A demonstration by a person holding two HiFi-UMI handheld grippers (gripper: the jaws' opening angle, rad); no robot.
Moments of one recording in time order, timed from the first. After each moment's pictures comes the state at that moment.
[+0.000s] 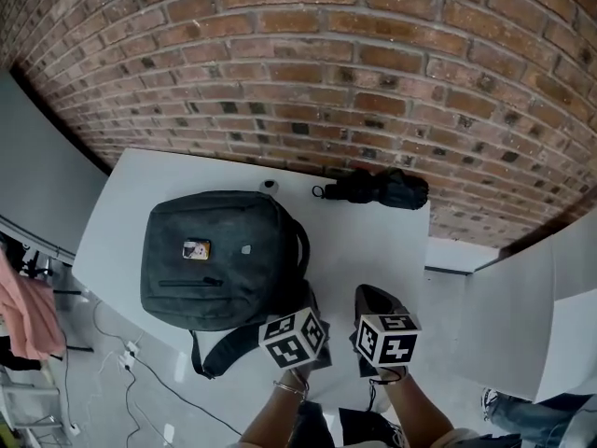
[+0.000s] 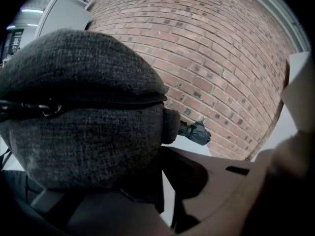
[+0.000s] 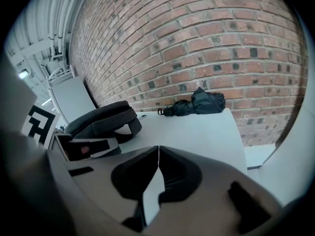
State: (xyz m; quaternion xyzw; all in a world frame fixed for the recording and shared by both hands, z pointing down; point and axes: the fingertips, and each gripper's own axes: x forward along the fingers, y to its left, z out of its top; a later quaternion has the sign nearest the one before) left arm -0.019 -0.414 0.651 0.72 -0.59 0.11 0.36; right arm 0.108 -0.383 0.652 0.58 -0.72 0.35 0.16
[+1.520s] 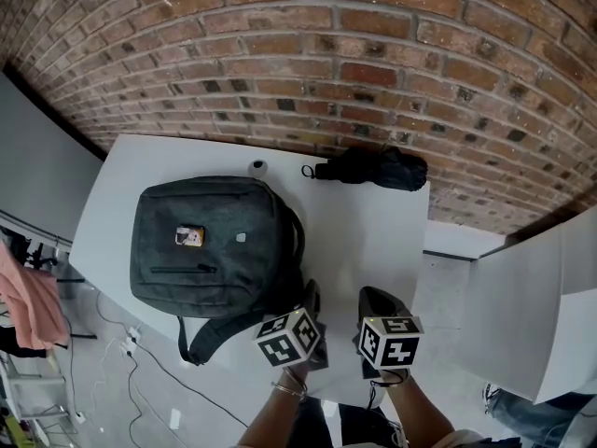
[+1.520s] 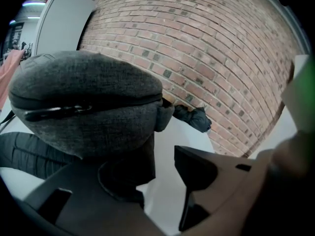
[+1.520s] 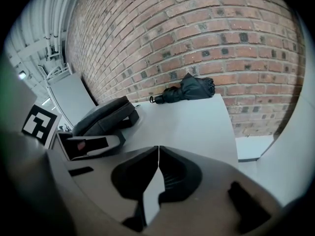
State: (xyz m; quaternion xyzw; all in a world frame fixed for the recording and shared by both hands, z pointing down) left arm 0.006 -0.383 0.703 0.70 -0.57 0.12 0.40; right arm 0.141 -0.352 0.701 0.57 -0.71 0.38 0.18
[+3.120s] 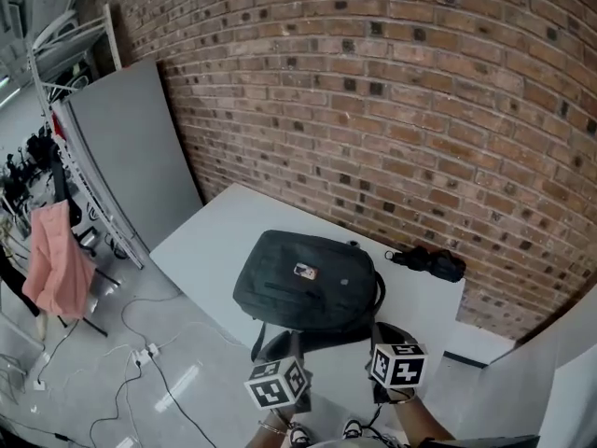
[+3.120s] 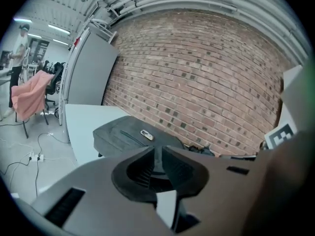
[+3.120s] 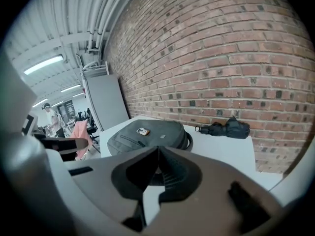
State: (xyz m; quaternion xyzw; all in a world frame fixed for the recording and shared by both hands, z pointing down) left arm -0.205 -0.255 0.522 0.68 -0.68 0.02 0.29; right arm -0.010 -0.307 0.539 0.51 -0.81 0.24 0.17
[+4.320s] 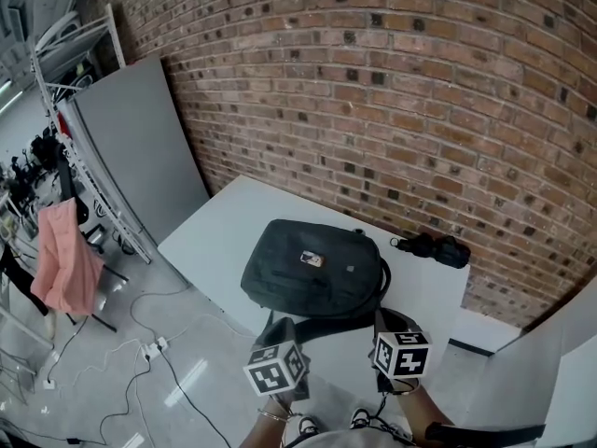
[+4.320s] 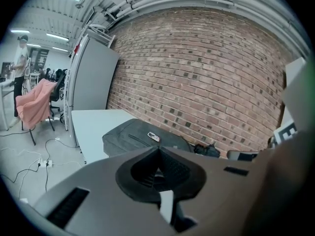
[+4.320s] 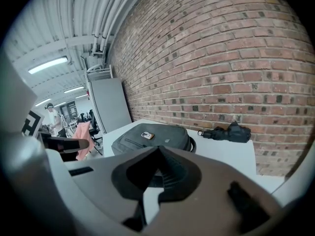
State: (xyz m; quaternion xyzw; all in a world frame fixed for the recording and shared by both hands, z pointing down) left arm -0.227 -0.241 0.510 0.66 -0.69 0.05 0.27; right arm -0.021 -0.292 0.518 0.51 -0.82 0.22 0.16
